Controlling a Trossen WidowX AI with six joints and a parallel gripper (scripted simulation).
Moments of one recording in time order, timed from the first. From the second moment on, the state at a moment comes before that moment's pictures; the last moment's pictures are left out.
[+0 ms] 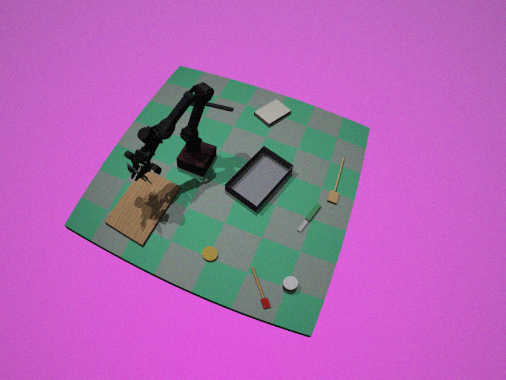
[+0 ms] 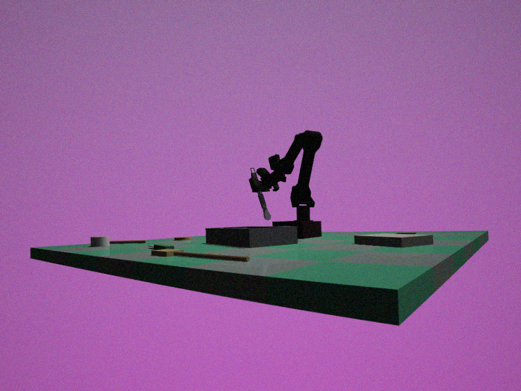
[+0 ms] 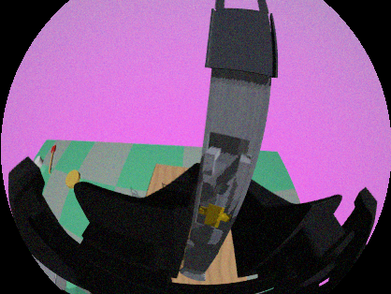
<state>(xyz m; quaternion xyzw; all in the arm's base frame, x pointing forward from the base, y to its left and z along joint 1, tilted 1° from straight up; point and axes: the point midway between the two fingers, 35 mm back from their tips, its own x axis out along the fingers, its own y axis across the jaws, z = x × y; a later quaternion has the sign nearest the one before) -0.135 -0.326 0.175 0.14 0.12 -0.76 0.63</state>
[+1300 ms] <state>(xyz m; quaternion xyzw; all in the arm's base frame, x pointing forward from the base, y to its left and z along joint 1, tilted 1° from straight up) -0.135 -0.327 0.172 0.15 0.13 -0.75 0.63</state>
